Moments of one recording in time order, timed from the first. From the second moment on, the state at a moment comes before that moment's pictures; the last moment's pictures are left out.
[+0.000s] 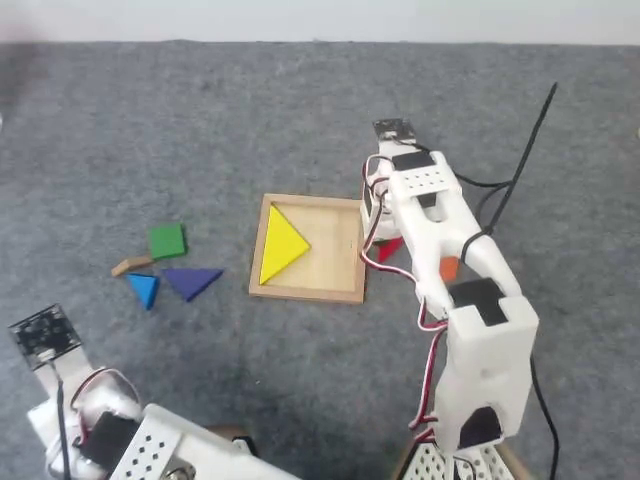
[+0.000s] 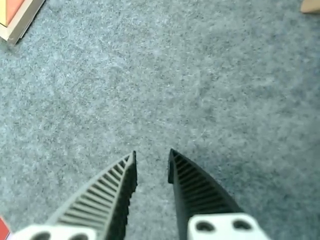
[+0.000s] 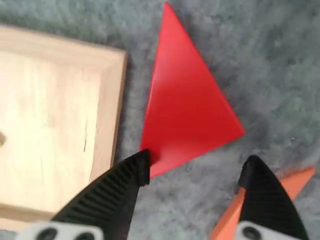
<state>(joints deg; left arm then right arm) -70.9 -103.1 96.9 73.3 -24.1 -17.3 27.6 -2.0 69.2 -7.8</state>
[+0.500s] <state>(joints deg) -70.9 -103.1 96.9 73.3 -24.2 -17.8 28.0 -6.8 69.6 -7.0</state>
